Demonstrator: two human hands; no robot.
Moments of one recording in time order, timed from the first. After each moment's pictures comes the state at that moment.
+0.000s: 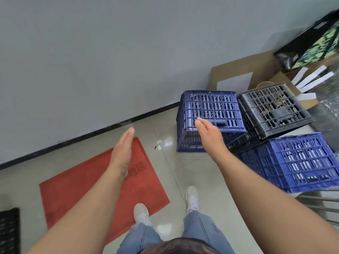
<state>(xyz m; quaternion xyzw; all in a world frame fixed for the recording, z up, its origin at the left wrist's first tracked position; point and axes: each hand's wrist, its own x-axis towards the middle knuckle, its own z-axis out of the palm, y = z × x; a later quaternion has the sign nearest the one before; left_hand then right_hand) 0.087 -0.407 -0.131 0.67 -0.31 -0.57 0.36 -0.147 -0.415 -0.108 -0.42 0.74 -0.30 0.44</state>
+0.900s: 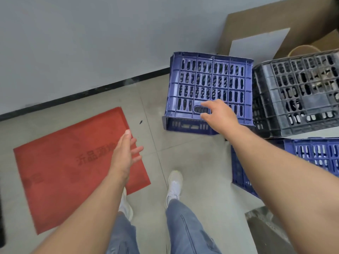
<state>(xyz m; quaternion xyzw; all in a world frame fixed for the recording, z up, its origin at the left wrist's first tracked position) -0.063 -0.440 -0.279 0.74 -0.16 -0.57 0.31 -0.316 -0.538 -0.288 -0.60 0.72 0.05 0.34</state>
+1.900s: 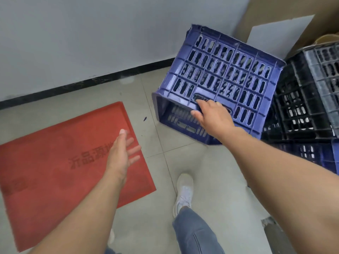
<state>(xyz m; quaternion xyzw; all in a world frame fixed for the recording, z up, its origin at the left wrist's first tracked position) 0.014 -0.437 -0.380 0.73 -0.15 -0.58 0.32 -0.223 -0.527 -0.378 -0.70 0.66 0.13 0.25</state>
